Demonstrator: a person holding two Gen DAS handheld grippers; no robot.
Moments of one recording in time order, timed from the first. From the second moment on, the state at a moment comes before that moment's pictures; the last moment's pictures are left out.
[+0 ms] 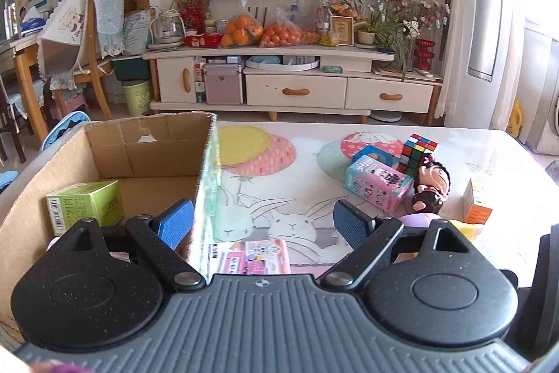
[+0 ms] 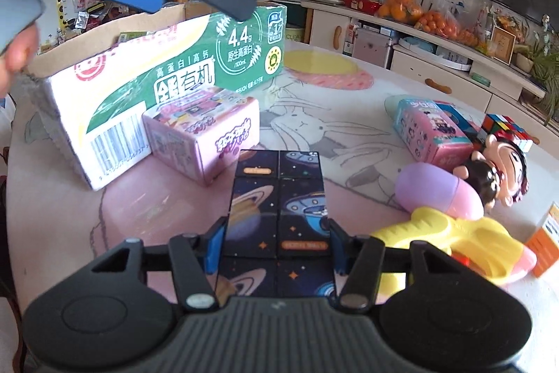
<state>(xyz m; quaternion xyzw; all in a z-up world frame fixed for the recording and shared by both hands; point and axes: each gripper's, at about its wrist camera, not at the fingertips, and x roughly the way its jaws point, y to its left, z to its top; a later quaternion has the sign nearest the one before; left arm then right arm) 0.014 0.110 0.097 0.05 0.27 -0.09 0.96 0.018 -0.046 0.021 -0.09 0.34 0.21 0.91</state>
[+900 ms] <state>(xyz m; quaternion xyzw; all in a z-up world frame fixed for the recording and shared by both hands) 0.037 -0.024 0.016 0.13 0.37 -0.24 0.89 -0.075 -0.179 0.023 -0.03 0.37 0.07 0.93</state>
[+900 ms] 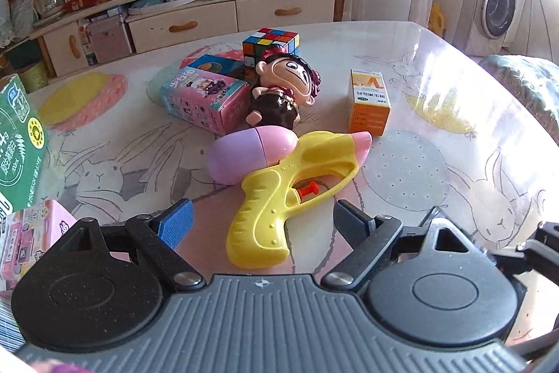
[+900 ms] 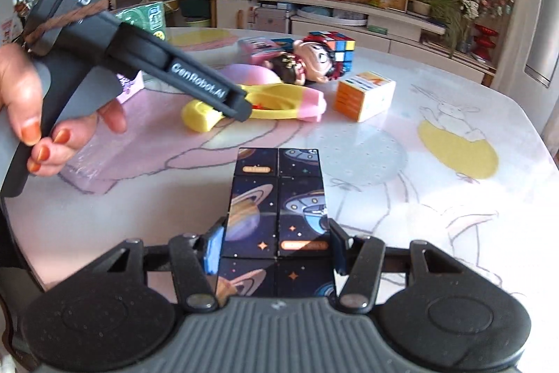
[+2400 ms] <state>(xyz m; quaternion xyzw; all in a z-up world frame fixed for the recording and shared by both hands) 0.032 0.003 0.036 0.07 0.31 -0.22 0.92 -0.050 -0.179 0.019 0.00 0.34 0.01 0.94</state>
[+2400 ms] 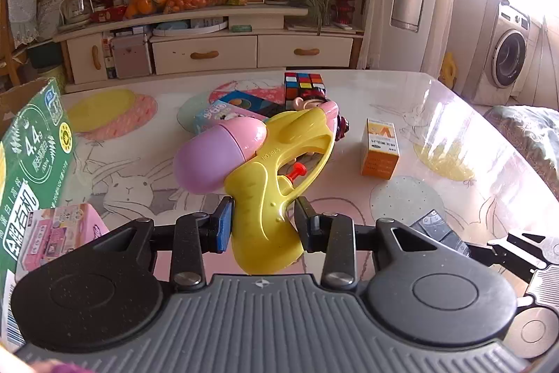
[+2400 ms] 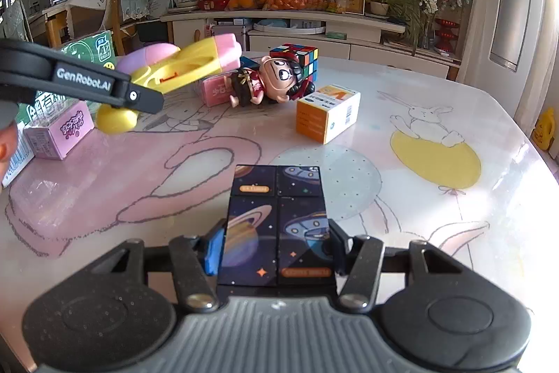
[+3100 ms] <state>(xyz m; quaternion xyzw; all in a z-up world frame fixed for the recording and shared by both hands) 0.027 0.097 0.111 -0.01 0.24 -0.18 0.95 -0.023 -0.110 0.061 0.00 0.29 0.04 0.96</state>
